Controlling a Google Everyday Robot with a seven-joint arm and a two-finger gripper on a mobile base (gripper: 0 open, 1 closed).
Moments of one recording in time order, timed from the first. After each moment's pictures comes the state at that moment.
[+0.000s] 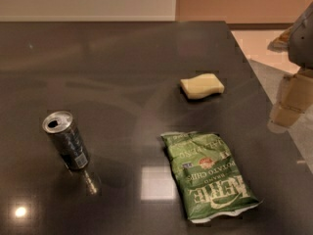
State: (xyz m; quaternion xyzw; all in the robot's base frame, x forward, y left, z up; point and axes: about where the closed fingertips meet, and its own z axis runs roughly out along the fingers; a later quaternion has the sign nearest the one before) arm 0.438 -0.217 0.976 -0.60 0.78 -0.03 0.16
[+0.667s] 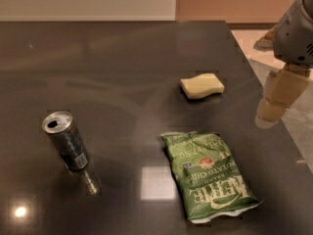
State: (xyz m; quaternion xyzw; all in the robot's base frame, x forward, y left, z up) arm 0.449 -0.198 0.973 -0.62 0.77 -0.01 0.16
